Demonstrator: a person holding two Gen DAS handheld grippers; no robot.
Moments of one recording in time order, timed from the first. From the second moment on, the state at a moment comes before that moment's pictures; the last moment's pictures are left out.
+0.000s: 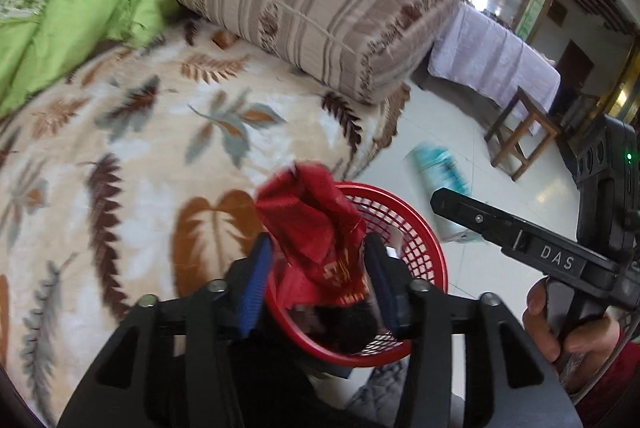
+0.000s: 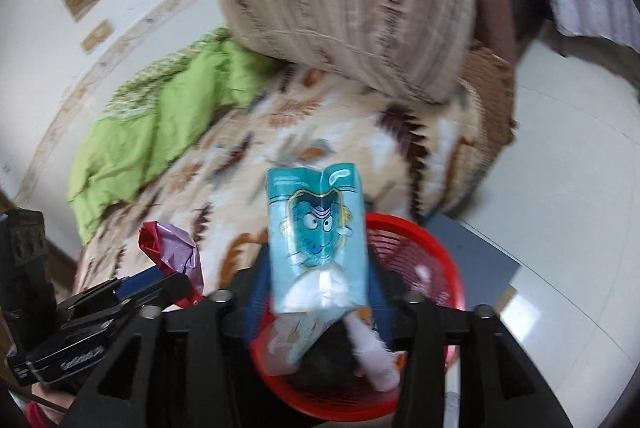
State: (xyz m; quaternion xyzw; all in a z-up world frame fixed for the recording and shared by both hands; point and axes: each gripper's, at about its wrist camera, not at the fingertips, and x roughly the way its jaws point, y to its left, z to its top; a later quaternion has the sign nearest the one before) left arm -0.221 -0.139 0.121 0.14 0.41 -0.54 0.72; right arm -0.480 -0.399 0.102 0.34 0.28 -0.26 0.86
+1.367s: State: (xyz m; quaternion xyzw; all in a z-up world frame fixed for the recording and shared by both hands) left arm -0.122 0.067 0.117 0.05 0.35 -0.10 0.93; right arm -0.225 -0.164 0.107 0.07 0.35 -0.06 0.93
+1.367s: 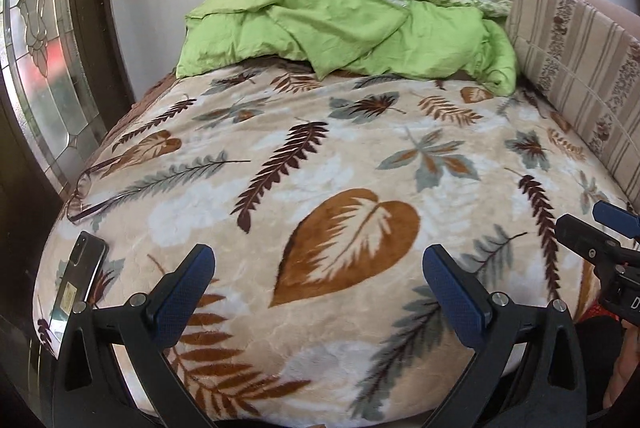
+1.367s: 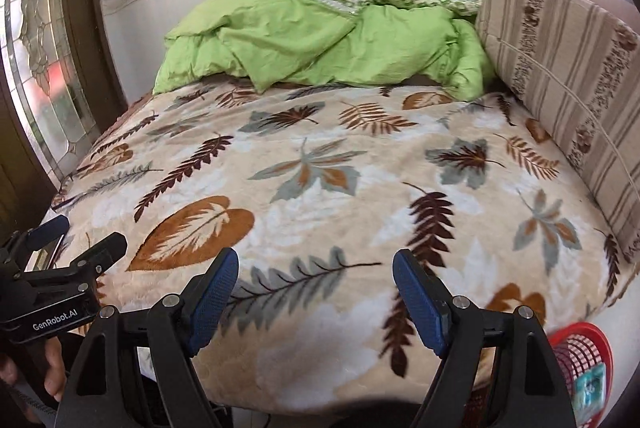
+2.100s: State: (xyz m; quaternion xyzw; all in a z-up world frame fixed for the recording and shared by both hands) left arm 0.044 0.230 0.023 0.00 0.49 -0.03 0.87; right arm -0.061 -0.181 0.018 0.08 0.46 -0.11 0.88
